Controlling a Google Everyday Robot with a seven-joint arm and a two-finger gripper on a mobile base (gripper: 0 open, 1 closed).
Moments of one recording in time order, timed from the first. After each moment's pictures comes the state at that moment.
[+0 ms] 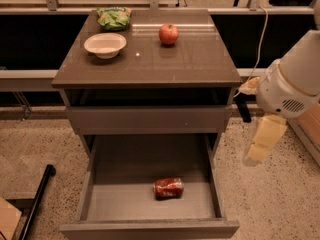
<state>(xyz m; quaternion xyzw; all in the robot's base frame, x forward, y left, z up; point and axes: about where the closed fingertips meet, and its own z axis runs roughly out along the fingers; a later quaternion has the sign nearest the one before) 0.444 -0.192 0.880 -0.62 0.77 0.05 0.16</state>
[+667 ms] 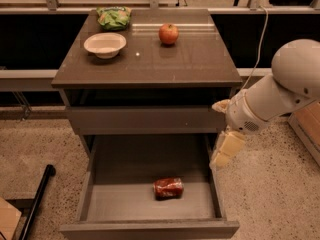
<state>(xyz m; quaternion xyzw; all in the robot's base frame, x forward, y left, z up) 0.489 -0.154 0.785 -0.61 0.75 0.12 0.22</state>
